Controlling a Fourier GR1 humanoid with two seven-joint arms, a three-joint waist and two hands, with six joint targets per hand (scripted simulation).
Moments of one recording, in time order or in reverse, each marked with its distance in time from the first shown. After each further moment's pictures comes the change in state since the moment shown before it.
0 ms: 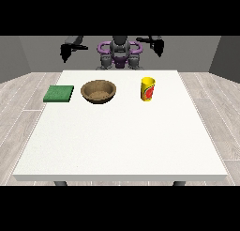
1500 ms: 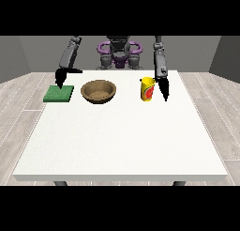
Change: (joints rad) left arm -0.572 0.164 0.314 0.725 0.059 -0.005 -0.472; right arm -0.392 -0.073 -0.080 0.442 0.020 0.142 -0.418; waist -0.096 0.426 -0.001
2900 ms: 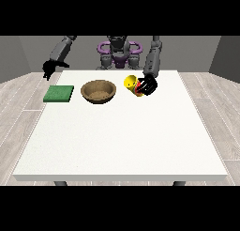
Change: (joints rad) left arm -0.022 0.042 -0.167 -0.010 -0.427 0.557 0.189; right arm -0.141 -0.098 0.020 0.141 -0.021 0.060 0.080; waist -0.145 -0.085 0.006
